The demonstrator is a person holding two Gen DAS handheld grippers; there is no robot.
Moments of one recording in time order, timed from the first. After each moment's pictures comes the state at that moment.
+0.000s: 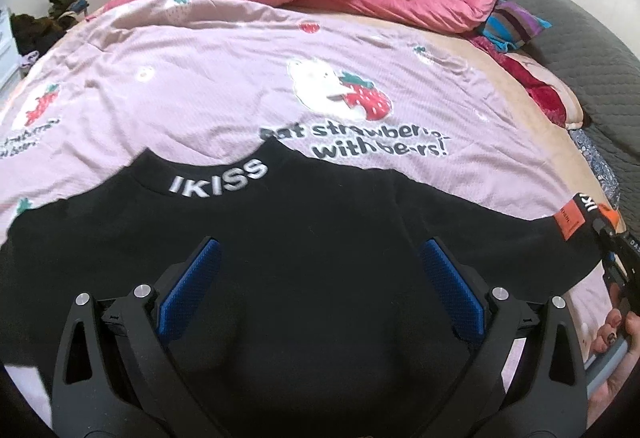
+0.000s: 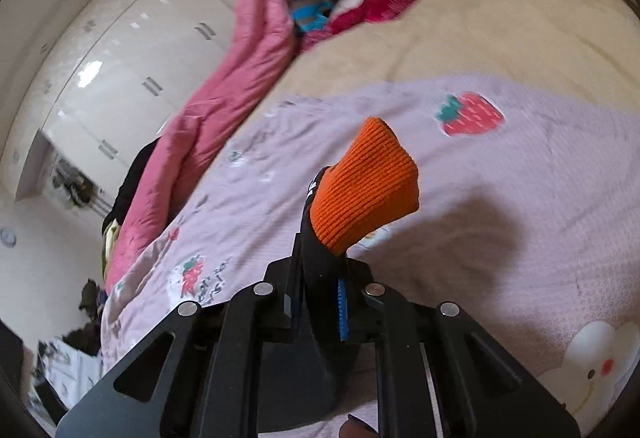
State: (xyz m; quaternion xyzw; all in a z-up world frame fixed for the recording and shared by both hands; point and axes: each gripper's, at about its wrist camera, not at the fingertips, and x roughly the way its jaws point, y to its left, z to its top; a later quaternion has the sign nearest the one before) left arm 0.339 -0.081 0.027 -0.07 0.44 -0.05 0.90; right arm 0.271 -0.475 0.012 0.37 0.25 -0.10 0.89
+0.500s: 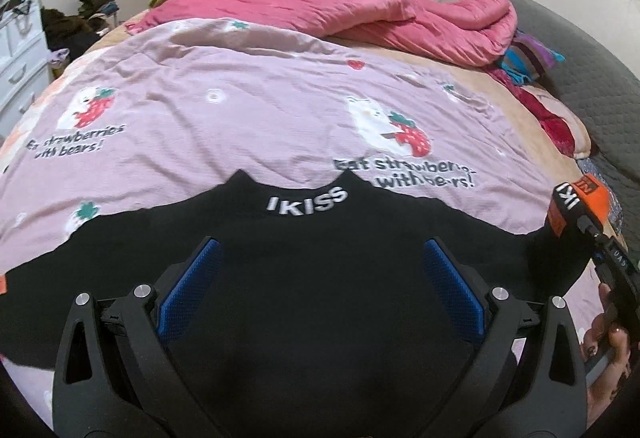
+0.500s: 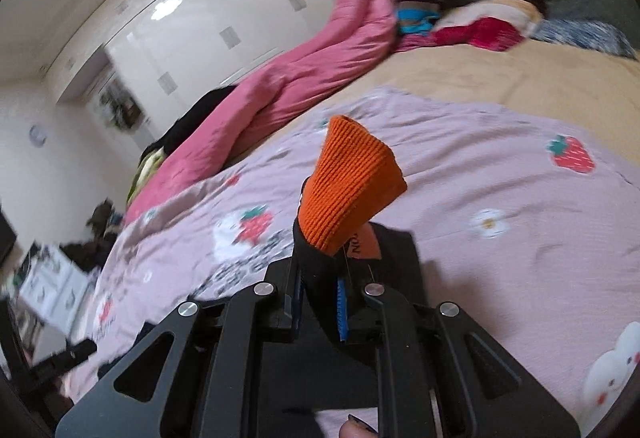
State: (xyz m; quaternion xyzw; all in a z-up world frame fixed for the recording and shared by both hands) left arm 0.308 -0.002 0.067 -0.08 0.41 -0.02 0.91; right arm 0.294 -0.360 0.050 0.24 0.27 0.02 0.93
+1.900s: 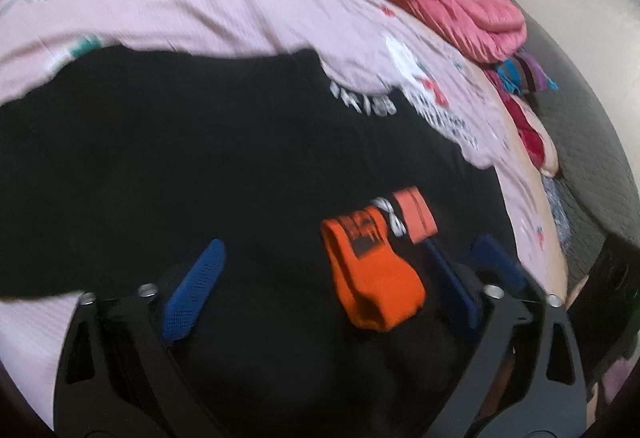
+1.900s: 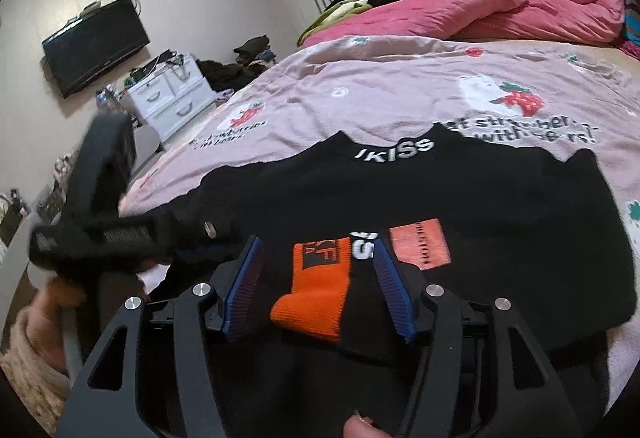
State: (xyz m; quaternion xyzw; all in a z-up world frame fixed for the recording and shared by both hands) left arm 0.265 0.071 -0.025 -0.24 0.49 -0.09 0.84; right arm 0.253 -0.136 0.021 0.07 0.35 0.33 0.87
